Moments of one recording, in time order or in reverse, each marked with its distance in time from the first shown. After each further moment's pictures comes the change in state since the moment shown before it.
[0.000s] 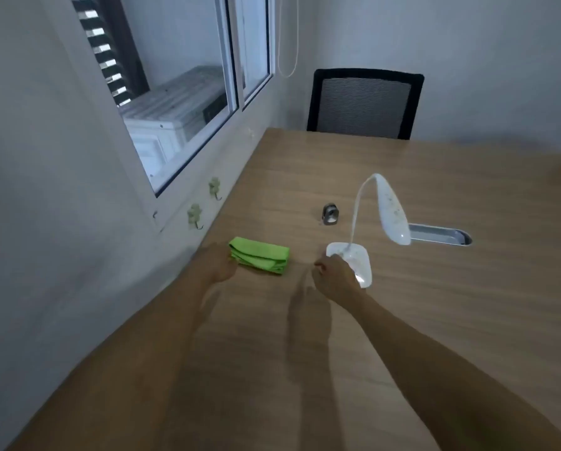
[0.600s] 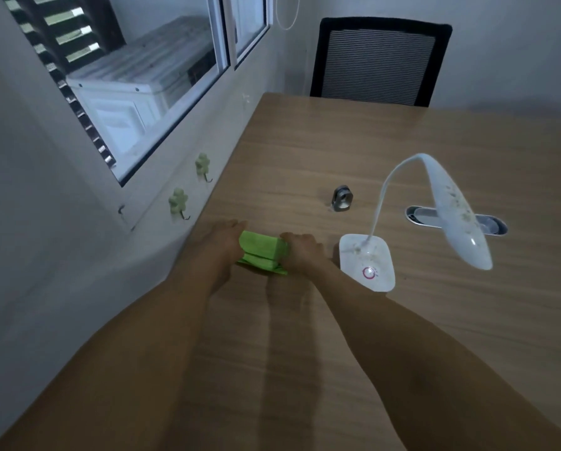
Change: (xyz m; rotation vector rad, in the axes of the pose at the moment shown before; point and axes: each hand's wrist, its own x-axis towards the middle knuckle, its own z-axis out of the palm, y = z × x) left_hand 0.093 0.008 0.020 0.040 -0.071 0.081; right_hand 0.086 -0.039 0.050 -0.226 -0.309 0.015
